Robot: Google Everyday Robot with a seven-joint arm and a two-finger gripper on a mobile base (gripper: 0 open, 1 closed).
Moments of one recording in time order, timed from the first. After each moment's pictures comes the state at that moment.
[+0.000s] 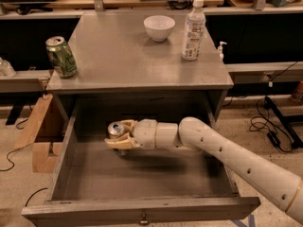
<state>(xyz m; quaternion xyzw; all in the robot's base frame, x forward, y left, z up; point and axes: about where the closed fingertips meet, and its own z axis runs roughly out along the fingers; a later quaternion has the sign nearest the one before) 0.556 0.116 0.685 -0.50 0.54 0.40 0.54</state>
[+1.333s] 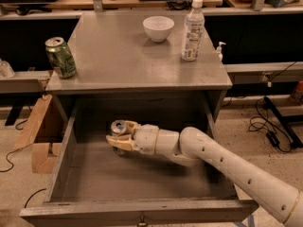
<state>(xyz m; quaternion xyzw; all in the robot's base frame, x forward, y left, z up) 0.557 0.113 0.666 -0.44 0.56 0.42 0.56</state>
